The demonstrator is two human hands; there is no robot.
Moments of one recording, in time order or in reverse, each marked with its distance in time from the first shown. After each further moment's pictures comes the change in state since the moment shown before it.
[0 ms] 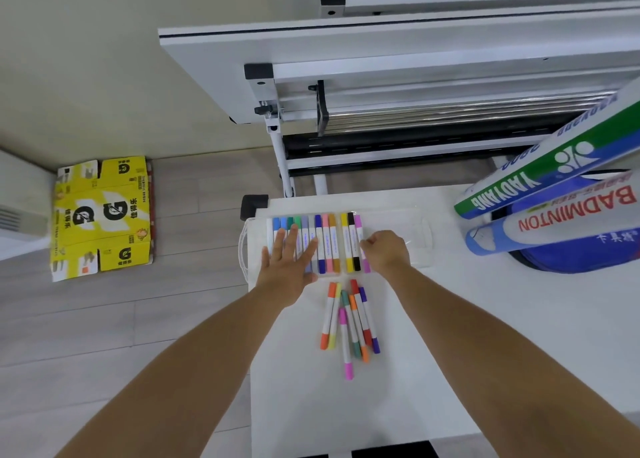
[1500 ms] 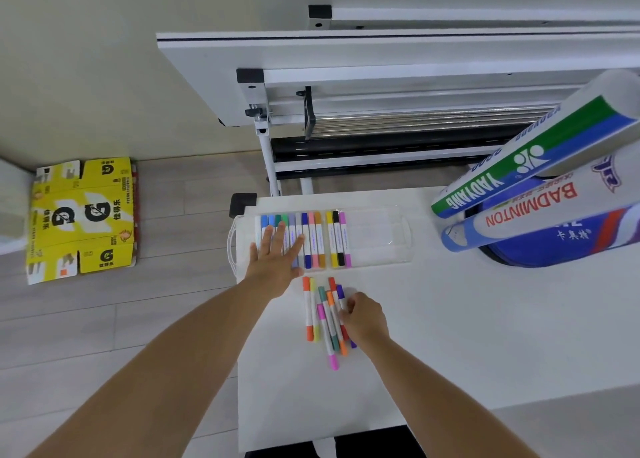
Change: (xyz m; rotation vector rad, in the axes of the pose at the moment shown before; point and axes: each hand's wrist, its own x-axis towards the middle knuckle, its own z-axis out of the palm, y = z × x) left_hand -0.004 0.002 -0.005 -0.006 -0.001 -0.003; right_hand -0.107 0.059 0.061 -0.062 -0.088 0.029
